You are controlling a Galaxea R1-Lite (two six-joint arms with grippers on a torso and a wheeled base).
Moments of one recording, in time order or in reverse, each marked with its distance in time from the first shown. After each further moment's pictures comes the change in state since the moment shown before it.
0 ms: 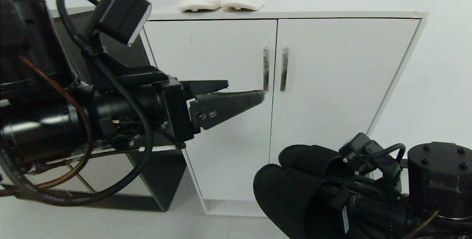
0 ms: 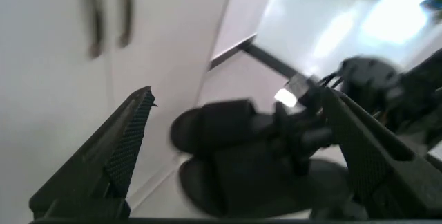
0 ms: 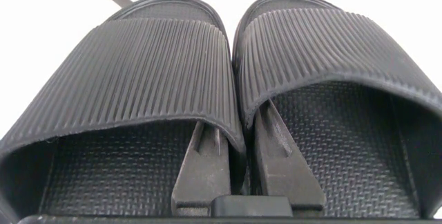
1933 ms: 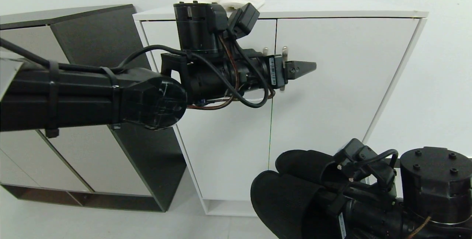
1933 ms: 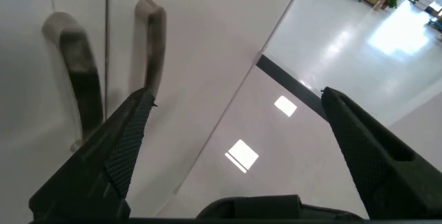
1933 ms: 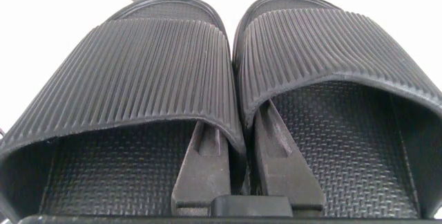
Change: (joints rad) left arm -0.010 0.530 -0.598 0.079 0.054 -0.081; right arm 0.014 0.018 0.007 -0.002 0.010 0.001
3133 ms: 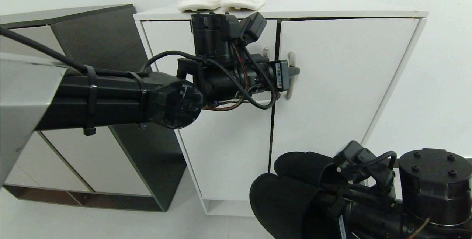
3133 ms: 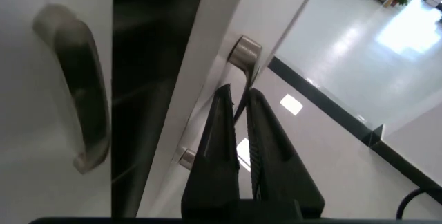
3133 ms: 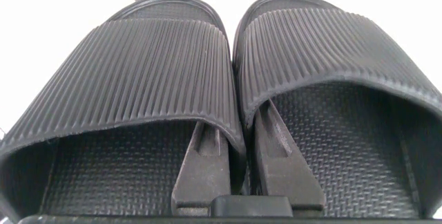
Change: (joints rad) left arm 0.000 0.063 -0.060 0.005 0.015 0.001; right arm 0.000 0.002 0.008 0.000 0.021 0.000
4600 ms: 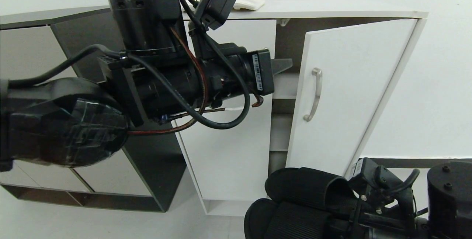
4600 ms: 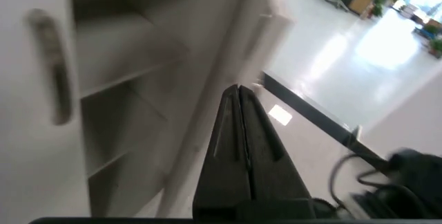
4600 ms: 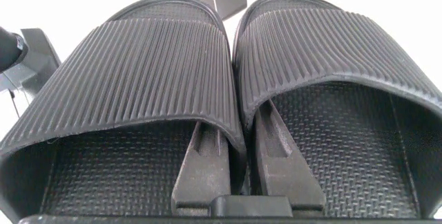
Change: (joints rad) left arm -0.057 -0.281 0.327 -0.116 0.036 -0.001; right arm 0.030 -0.083 0.076 0.003 0.166 -0.019
